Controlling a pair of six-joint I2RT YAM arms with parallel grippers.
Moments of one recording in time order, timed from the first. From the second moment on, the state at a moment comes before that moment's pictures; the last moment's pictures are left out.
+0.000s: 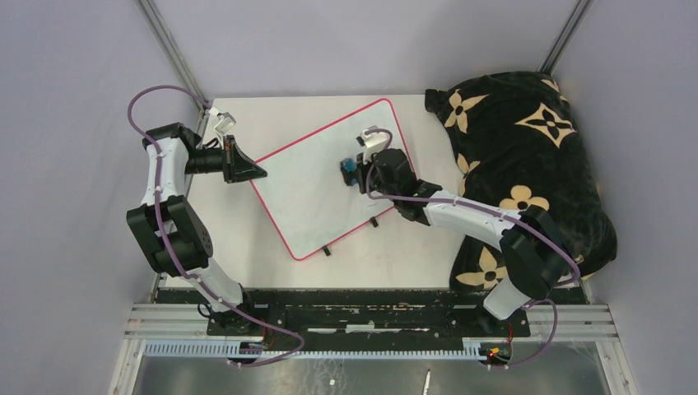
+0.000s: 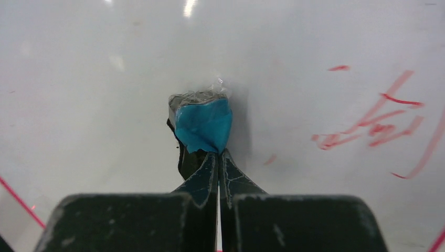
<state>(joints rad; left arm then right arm) 0.33 1.71 1.52 -1.47 1.27 1.19 0.79 1.61 1.05 0.20 0.13 0.19</state>
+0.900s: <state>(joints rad) 0.33 1.70 1.52 -1.47 1.26 1.18 0.70 1.52 0.92 0.23 0.15 0.24</state>
